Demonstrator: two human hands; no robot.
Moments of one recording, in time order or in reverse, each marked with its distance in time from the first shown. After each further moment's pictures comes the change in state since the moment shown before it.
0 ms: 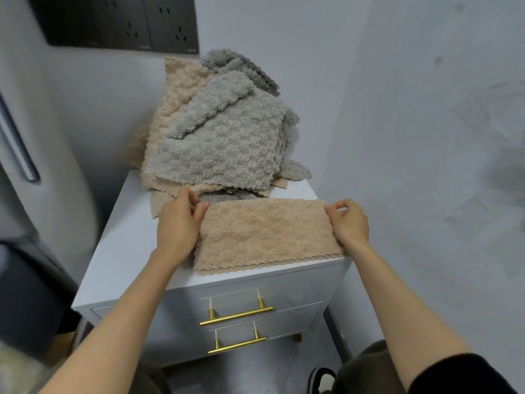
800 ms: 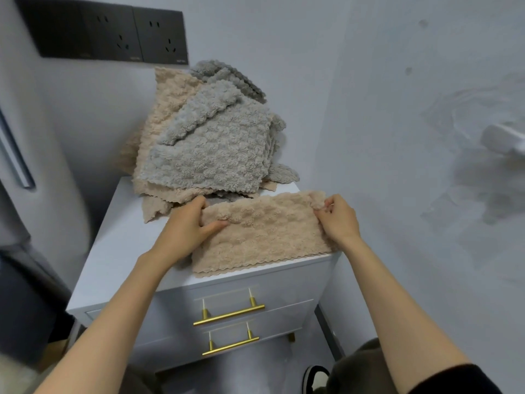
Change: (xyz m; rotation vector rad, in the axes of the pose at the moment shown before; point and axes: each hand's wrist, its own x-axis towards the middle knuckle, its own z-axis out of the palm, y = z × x) left_hand -0.008 0.027 -0.015 0.076 -0.312 0.180; right_hand -0.017 -0.014 -0.023 -0.101 -0.066 -0.127
